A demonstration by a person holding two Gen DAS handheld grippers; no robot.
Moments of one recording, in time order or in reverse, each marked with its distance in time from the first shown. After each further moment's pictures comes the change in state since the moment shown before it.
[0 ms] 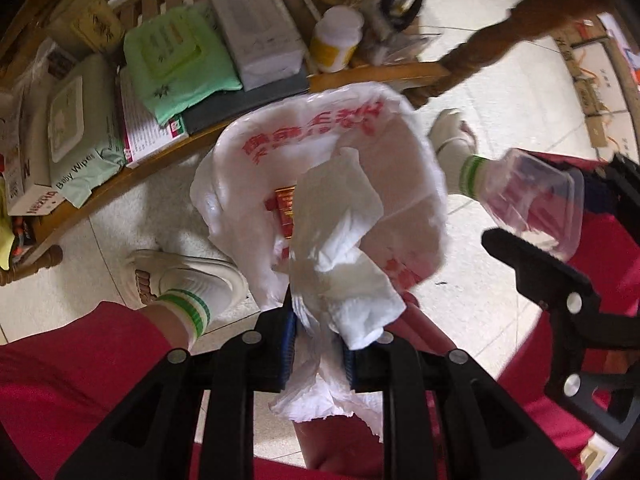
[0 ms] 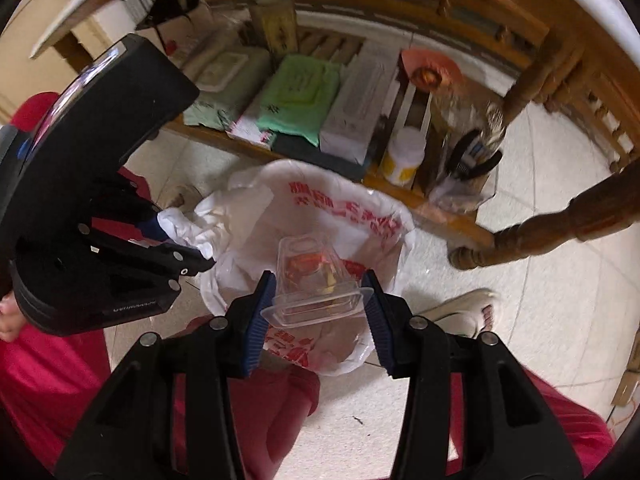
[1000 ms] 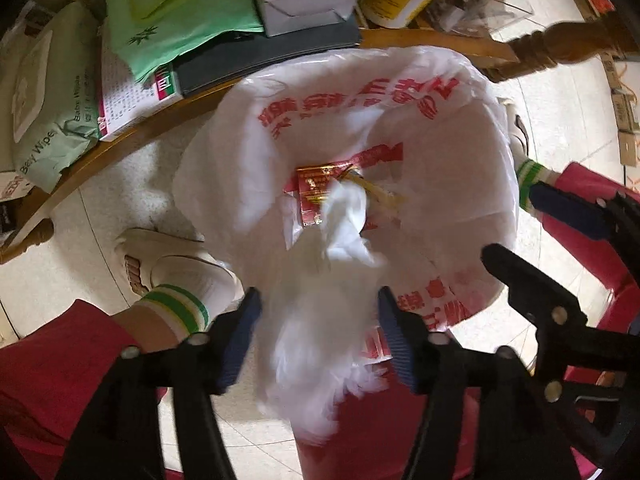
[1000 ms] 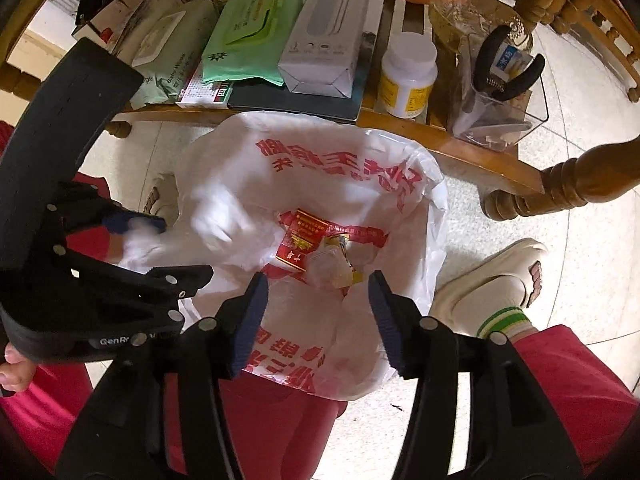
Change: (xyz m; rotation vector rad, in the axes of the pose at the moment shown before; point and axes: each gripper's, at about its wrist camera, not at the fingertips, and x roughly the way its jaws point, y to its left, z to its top) left arm 0.071 0.025 0.028 -0.098 0.135 0.024; right arm 0.098 -0.029 0.003 0.177 0.153 0.076
